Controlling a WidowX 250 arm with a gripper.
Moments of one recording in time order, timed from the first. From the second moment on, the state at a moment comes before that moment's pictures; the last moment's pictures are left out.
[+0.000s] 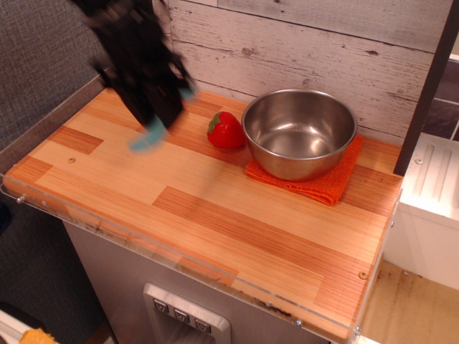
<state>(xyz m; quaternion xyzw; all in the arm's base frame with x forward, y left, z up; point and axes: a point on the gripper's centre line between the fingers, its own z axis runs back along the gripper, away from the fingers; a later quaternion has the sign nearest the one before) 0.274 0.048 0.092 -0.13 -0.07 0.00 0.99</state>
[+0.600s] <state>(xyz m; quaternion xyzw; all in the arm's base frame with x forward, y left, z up) 0.253 -0.026 0.037 -0.09 -0.04 -0.07 0.99</state>
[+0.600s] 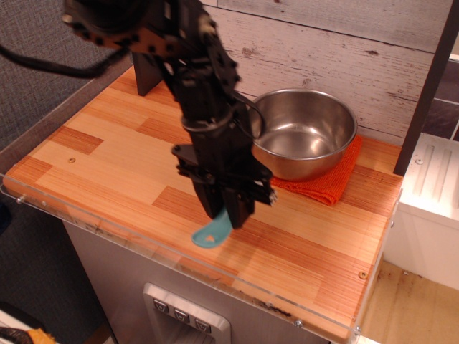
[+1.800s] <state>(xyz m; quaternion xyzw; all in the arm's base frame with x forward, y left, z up) 0.292 0.064 0.077 -0.08 -0.07 0.04 0.99</state>
